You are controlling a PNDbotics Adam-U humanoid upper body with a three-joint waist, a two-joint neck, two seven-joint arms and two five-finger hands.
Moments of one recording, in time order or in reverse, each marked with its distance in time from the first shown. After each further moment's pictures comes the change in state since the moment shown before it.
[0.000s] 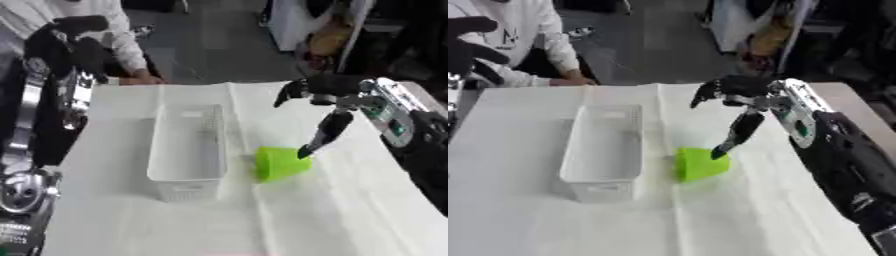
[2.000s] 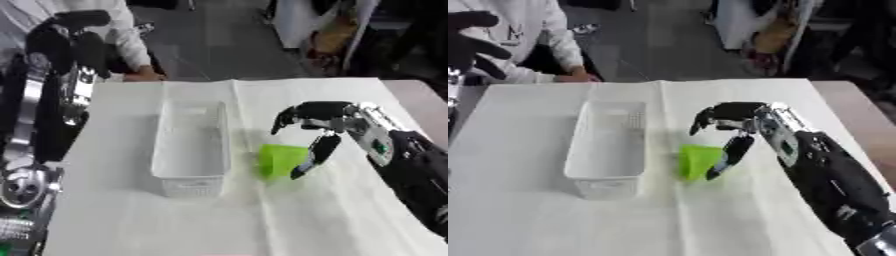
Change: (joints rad) left arm -0.007 -0.009 0.000 0.000 0.003 -0.005 -0.007; right arm 0.049 0.059 0.024 0.100 0.071 0.021 0.021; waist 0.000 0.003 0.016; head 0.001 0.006
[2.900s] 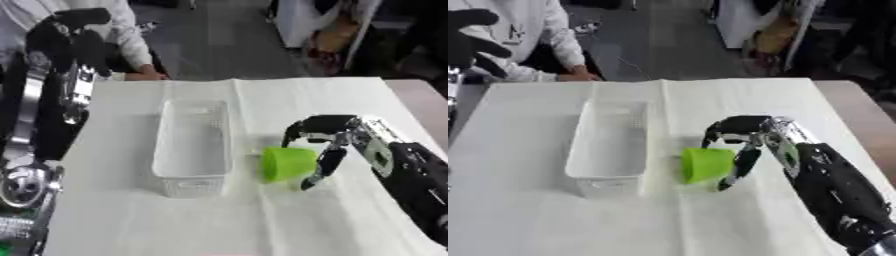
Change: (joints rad) left arm -0.004 -0.001 0.000 0.000 0.001 -0.001 -0.001; right arm 0.022 0.015 -0.030 0.055 0.116 -0.036 -0.036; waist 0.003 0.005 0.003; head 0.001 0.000
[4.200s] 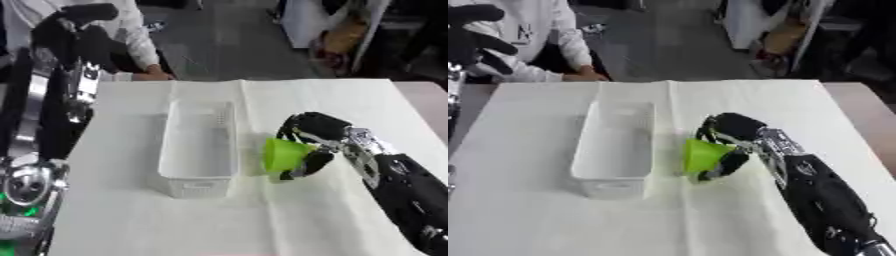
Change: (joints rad) left arm -0.026 -0.022 -0.006 0.000 0.004 -0.004 -0.012; right arm 0.009 0.057 -0.056 0.050 0.162 -0.009 -0.467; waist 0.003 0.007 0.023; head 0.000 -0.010
